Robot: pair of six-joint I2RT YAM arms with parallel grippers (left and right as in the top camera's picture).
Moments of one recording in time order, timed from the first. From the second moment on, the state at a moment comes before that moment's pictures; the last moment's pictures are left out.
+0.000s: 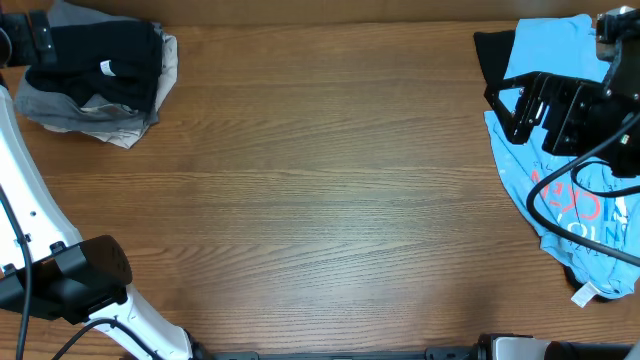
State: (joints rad) left arm 0.44 1.98 2.38 -1.09 -0.04 0.24; right arm -0.04 1.49 2.40 -1.63 -0.41 0.16
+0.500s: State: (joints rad) left arm 0.44 1.98 2.38 -1.10 -0.04 0.24; right arm 0.00 0.98 1.58 -1.02 -0.14 0.12
